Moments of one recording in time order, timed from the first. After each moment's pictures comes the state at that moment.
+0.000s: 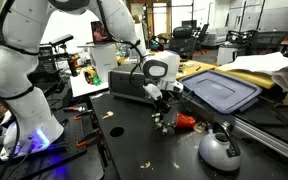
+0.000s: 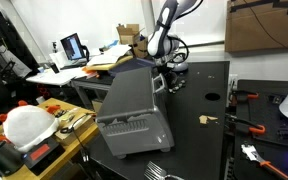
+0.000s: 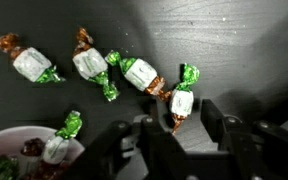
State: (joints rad) arm -0.24 0.65 -0.01 -1.94 0.08 2.41 -0.27
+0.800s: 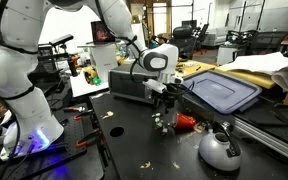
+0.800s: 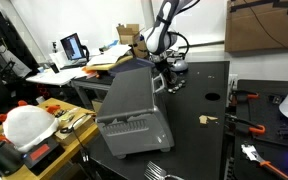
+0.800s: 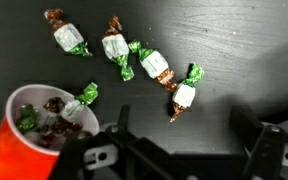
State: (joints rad) arm -0.22 0.59 -0.02 -1.94 -0.04 2.37 -0.35
